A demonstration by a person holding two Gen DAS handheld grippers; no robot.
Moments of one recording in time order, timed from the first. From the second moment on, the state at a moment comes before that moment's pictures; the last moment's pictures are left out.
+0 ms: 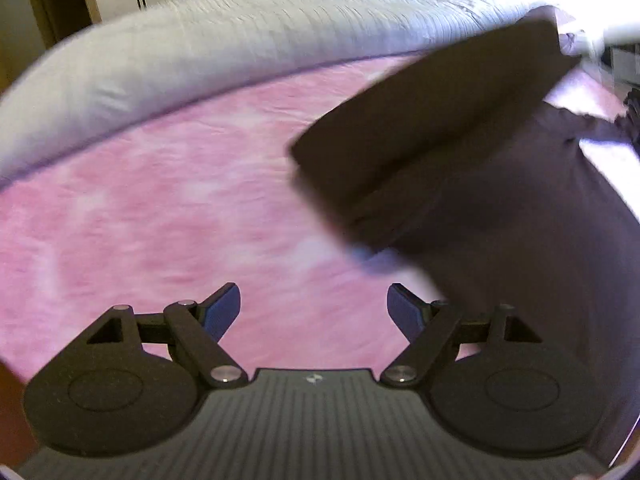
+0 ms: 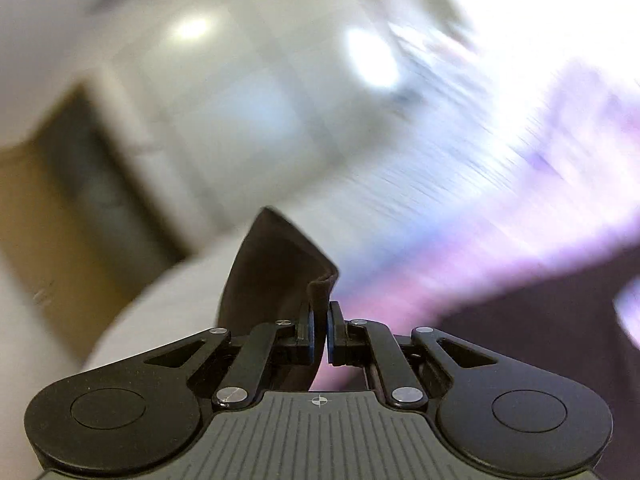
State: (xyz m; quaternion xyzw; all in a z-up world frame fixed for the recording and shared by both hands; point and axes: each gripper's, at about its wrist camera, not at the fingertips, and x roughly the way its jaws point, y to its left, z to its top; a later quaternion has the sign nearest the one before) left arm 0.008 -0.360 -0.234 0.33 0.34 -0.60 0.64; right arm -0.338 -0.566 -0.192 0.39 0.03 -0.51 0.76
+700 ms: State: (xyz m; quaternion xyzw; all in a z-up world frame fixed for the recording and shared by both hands) left arm -0.089 -0.452 -0.317 0.45 0.28 -0.55 0.65; right arm -0.452 -0.655 -0.317 0.46 0.23 -0.51 0.69
